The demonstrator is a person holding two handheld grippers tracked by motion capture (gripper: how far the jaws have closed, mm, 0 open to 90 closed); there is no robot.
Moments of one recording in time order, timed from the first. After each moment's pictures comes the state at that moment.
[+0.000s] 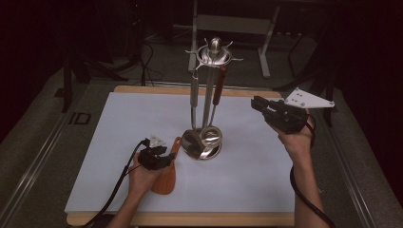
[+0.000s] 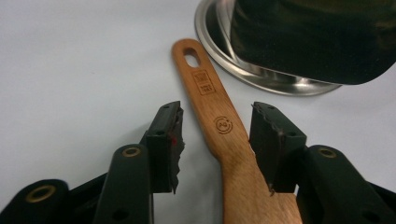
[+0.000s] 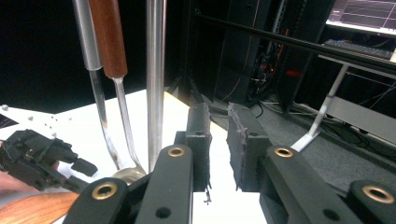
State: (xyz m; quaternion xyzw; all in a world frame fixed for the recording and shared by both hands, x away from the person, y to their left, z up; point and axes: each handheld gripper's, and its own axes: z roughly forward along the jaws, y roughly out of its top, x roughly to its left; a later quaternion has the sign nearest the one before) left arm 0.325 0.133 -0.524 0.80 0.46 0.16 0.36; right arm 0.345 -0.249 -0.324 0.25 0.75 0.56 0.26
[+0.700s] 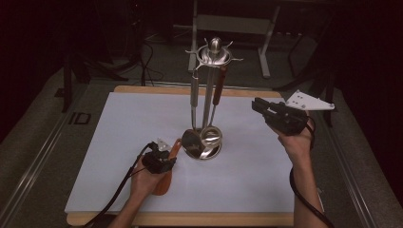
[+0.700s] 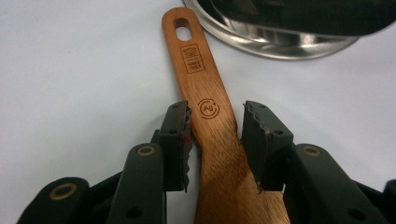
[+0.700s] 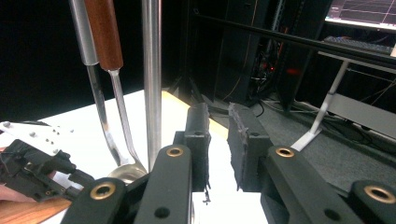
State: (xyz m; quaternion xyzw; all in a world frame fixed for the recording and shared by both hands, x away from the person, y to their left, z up) left arm 0.316 0.124 -0.528 0.83 0.44 0.16 0.30; right arm 0.345 -0.253 -0.331 0.26 0.74 0.56 0.26
